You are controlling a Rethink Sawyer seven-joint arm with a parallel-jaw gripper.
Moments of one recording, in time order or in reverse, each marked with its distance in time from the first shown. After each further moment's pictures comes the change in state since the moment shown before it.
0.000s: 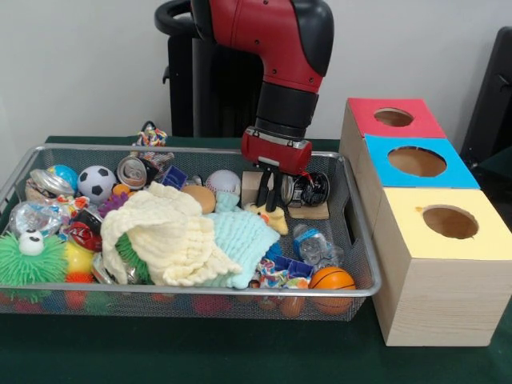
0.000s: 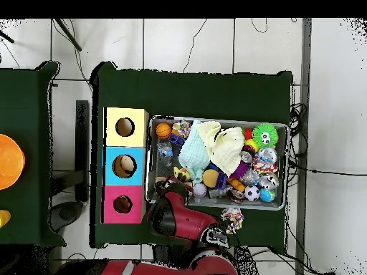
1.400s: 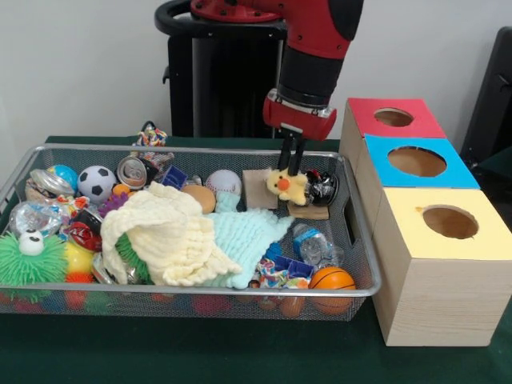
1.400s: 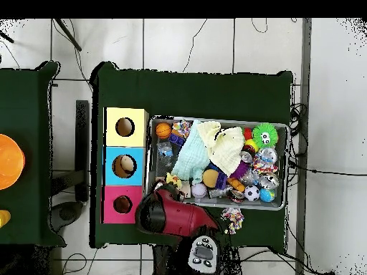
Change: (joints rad) arm 0.108 -0.187 -0.060 -0.037 0.008 0.484 0.000
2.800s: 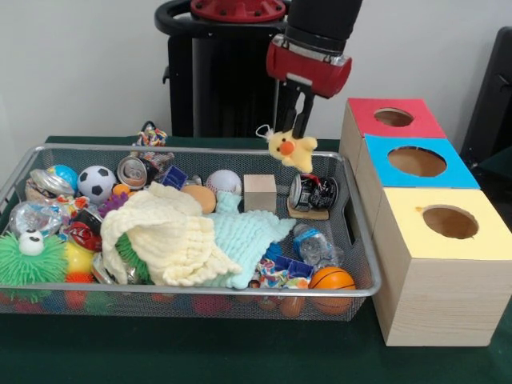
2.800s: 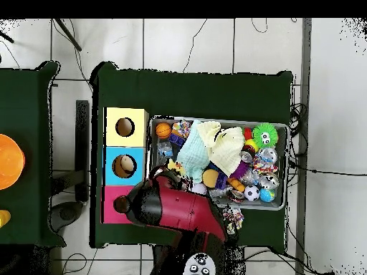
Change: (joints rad) arm 0.079 -0.139 -0.103 -0.121 -0.003 0.222 0.000
